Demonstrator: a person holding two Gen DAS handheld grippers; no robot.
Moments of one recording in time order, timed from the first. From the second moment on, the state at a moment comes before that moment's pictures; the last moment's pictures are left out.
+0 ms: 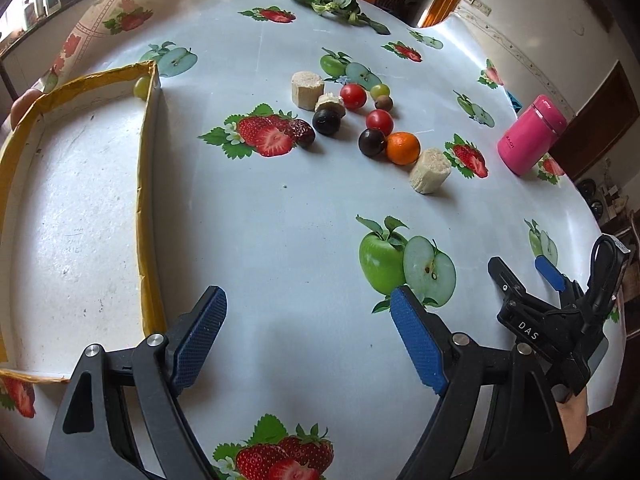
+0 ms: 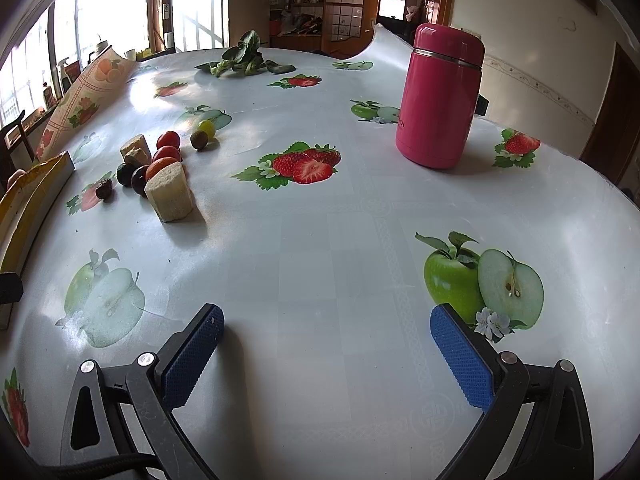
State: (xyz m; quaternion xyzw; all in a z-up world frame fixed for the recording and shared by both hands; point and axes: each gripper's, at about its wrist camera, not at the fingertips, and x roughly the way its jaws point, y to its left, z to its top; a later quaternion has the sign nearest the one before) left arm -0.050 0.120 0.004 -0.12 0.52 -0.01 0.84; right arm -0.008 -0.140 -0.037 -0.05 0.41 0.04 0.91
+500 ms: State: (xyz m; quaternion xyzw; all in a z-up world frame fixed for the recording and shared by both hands) left arm -0.059 0.106 0.027 -0.11 0.51 0.01 0.85; right arm 0.001 -0.131 0.018 0.20 0.46 0.25 0.83
